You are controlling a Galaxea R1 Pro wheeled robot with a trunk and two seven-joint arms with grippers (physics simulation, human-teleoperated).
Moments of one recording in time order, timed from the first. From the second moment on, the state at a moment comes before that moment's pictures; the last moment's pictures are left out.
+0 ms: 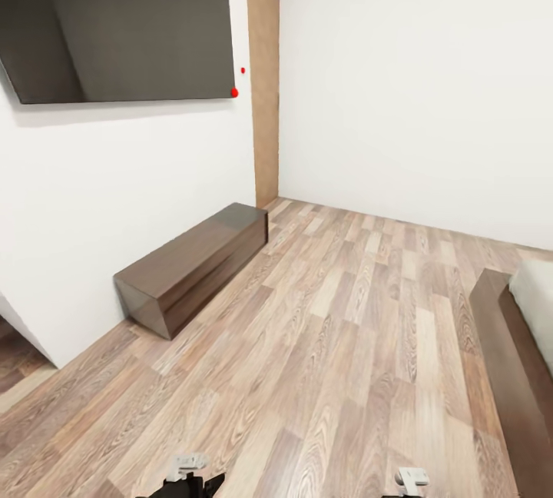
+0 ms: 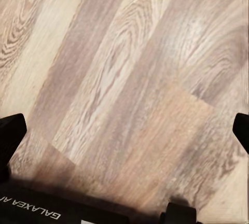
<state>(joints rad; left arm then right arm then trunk) -0.35 0.05 0.05 -0.32 0.12 -0.02 -0.54 -0.47 -0.15 -0.08 -0.06 0.01 0.04 0.50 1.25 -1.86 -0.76</state>
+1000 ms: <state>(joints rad) -0.35 0.05 0.05 -0.32 0.12 -0.02 -0.54 -0.47 -0.15 -0.08 -0.06 0.01 0.04 0.50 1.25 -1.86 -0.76</state>
